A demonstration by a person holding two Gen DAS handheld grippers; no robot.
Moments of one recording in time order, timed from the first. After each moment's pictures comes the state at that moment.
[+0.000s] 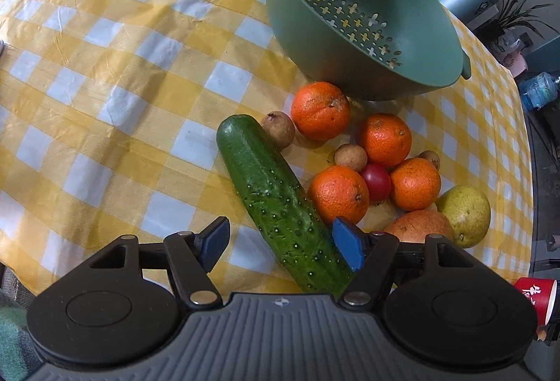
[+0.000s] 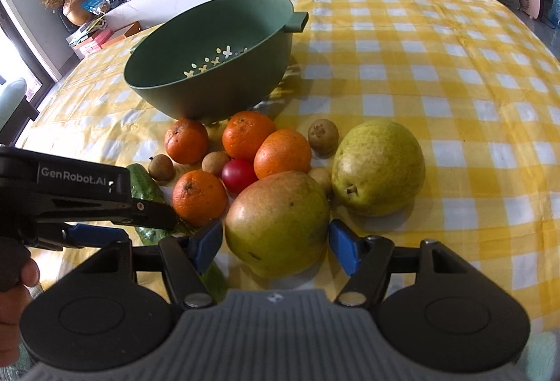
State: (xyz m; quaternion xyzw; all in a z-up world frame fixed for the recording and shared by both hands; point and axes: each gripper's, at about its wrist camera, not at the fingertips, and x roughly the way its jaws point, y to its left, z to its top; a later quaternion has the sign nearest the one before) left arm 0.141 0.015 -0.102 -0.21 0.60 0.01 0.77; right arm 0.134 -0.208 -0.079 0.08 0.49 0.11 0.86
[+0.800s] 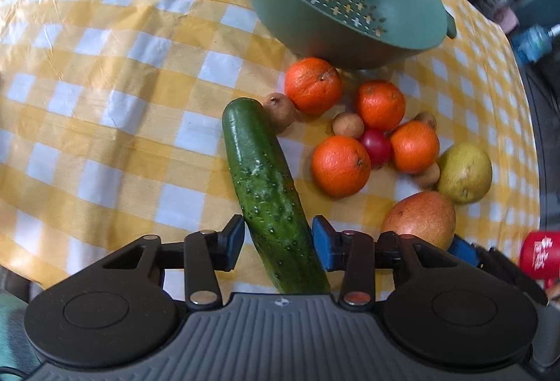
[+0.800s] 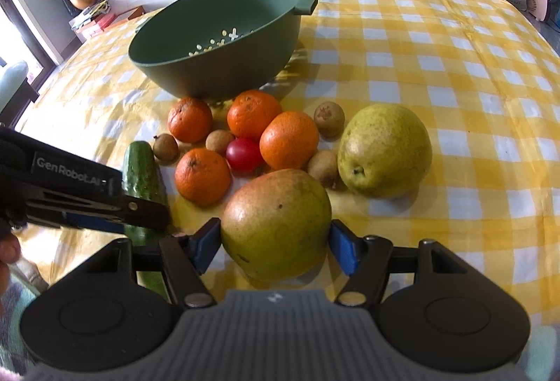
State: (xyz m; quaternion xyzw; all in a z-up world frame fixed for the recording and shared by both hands) left arm 0.135 0.015 -0.091 -0.15 0.63 -0.03 0.76; right arm 0.126 -0.203 -0.079 0.05 0.51 0.12 0.85
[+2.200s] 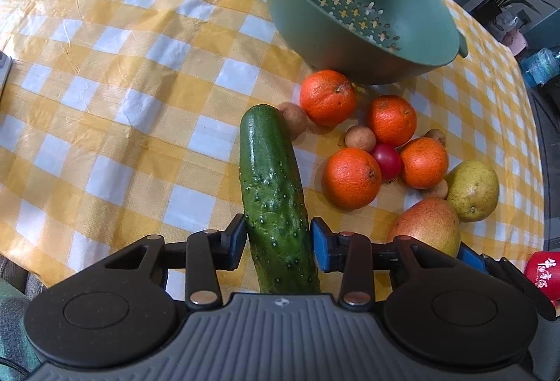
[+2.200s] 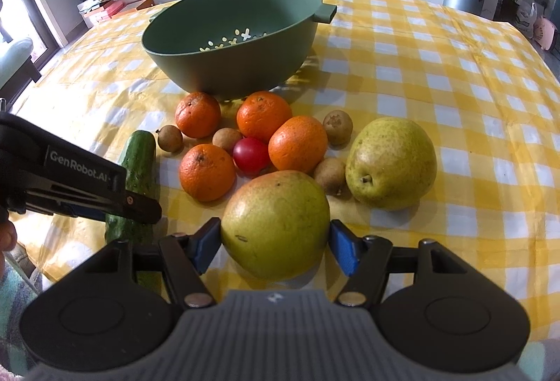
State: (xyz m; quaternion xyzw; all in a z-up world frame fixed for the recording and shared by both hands) left arm 0.129 0.018 -0.091 -0.17 0.60 0.00 0.78; right arm 0.123 -0.192 -0.077 0.02 0.49 0.13 0.86
